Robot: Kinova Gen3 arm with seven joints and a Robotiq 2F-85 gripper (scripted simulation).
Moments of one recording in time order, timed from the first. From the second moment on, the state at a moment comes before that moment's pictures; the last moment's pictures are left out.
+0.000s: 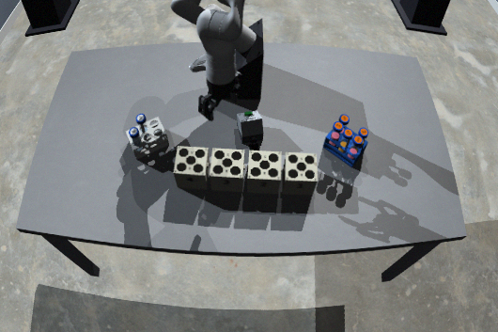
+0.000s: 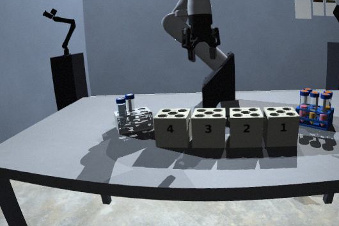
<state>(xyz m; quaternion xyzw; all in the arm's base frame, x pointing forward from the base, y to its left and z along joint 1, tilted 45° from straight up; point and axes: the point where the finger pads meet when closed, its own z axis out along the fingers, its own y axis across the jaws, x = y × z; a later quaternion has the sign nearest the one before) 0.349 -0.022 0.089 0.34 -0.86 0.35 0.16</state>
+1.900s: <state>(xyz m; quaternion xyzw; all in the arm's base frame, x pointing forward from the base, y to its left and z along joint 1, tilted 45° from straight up) 0.363 0.151 -0.085 0.34 -0.86 0.35 0.16</state>
